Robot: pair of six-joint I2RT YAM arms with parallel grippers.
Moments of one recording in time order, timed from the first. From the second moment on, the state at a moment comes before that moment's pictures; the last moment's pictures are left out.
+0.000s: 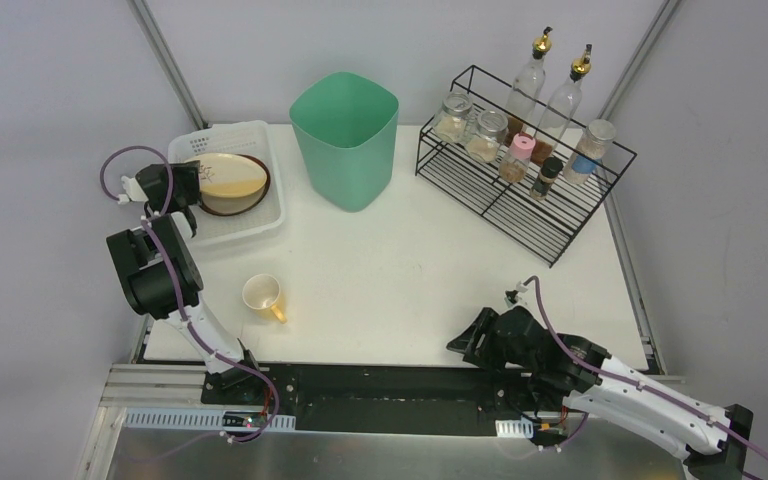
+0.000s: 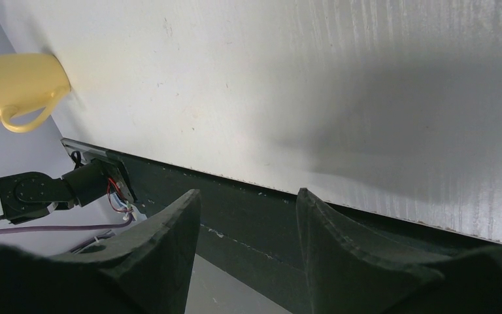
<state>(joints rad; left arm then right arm) 0.48 1.81 0.98 0.49 0.12 -1.24 1.06 0.33 0.24 -0.72 0.10 1.42</state>
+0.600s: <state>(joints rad) 0.48 1.79 1.12 0.18 0.16 -1.12 1.06 0.33 0.24 -0.70 0.09 1.42</state>
